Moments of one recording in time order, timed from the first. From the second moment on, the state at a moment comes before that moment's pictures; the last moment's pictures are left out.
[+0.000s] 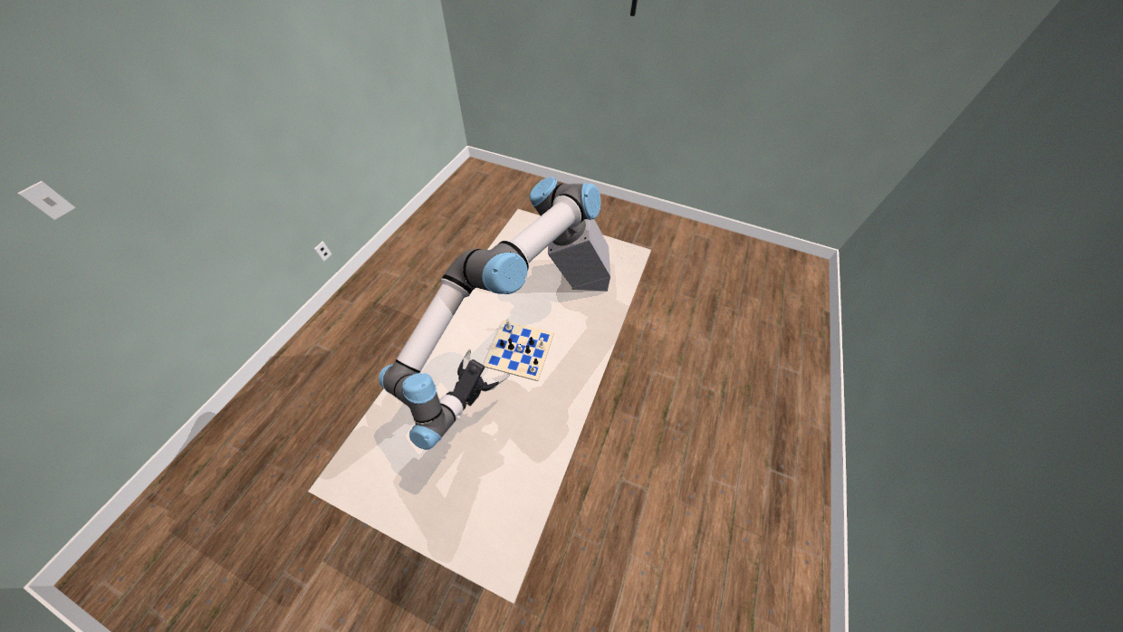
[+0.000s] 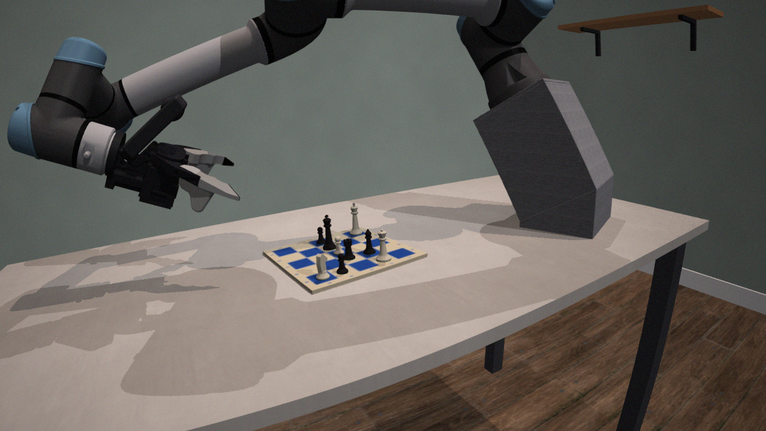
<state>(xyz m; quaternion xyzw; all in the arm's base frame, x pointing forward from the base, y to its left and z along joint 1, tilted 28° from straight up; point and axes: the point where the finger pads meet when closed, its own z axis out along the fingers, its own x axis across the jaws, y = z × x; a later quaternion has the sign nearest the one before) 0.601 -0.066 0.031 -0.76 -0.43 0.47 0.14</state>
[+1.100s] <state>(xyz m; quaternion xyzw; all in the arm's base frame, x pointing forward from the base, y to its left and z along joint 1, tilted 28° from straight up) 0.612 -0.058 0.011 -0.74 -0.49 0.43 0.13</state>
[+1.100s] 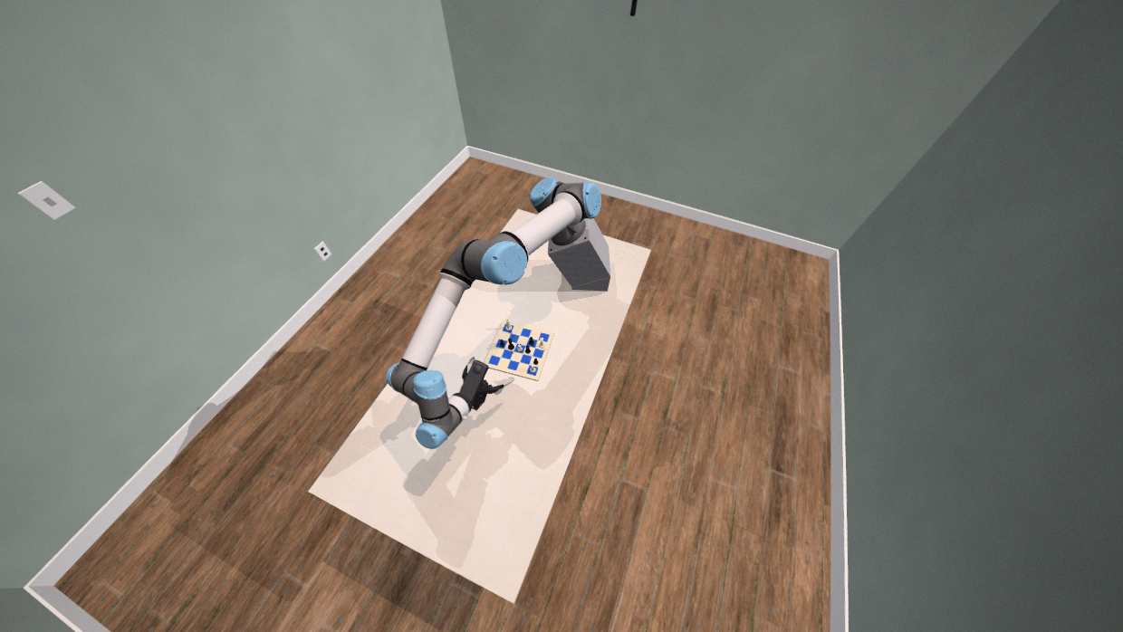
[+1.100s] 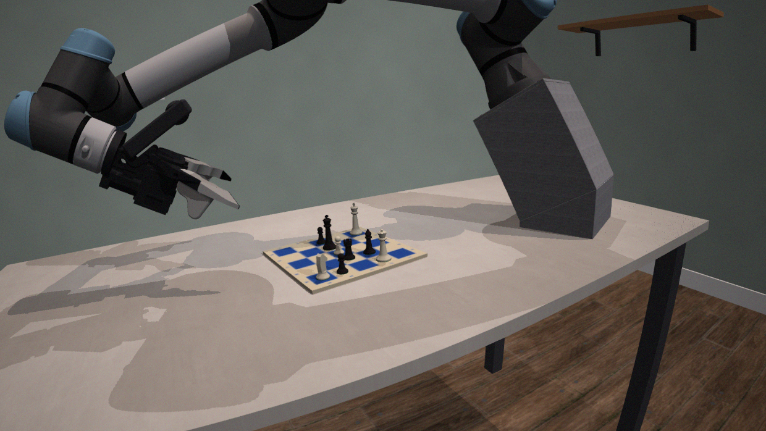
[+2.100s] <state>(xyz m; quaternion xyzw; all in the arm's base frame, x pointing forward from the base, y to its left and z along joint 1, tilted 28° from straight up) 0.615 -0.026 -0.037 -0.65 -0.68 0.33 0.07</state>
